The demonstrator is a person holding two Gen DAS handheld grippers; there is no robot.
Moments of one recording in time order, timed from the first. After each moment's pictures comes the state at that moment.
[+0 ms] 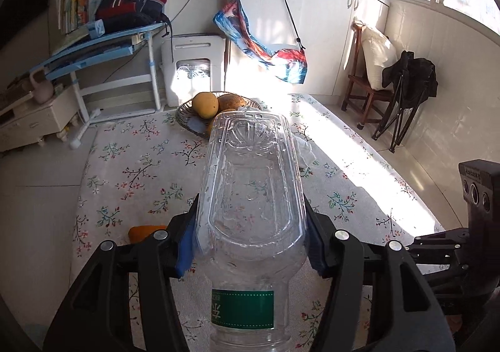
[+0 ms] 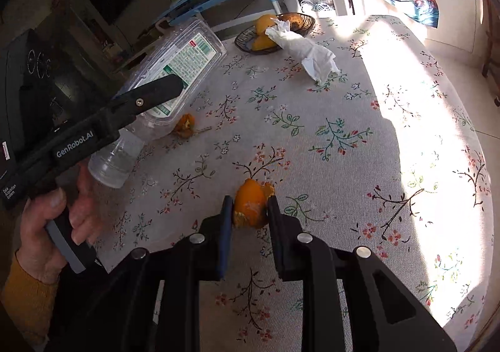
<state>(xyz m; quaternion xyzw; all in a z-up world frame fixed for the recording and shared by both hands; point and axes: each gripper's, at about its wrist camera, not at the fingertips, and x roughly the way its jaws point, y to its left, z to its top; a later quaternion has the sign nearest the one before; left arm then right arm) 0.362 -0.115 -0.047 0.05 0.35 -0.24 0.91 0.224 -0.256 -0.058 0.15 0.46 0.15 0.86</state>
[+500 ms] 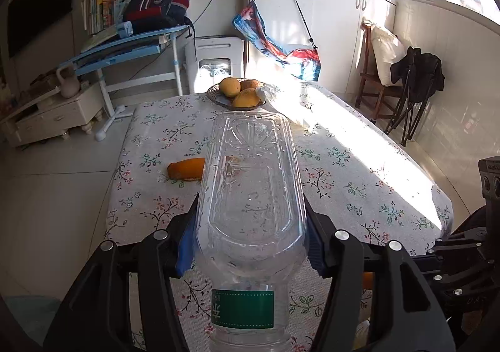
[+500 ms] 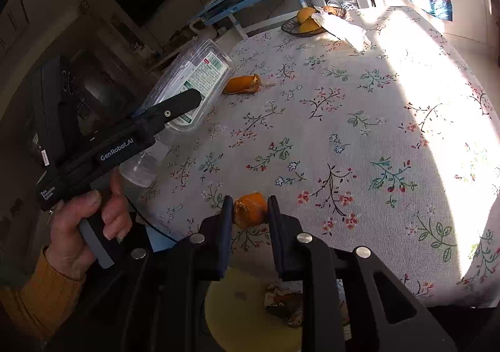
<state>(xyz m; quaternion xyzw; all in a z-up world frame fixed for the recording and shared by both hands) 0.272 -0.073 -0.051 0.07 0.34 -0.20 0.92 0.131 -0.220 -0.053 0.17 0.45 0.22 0.85</state>
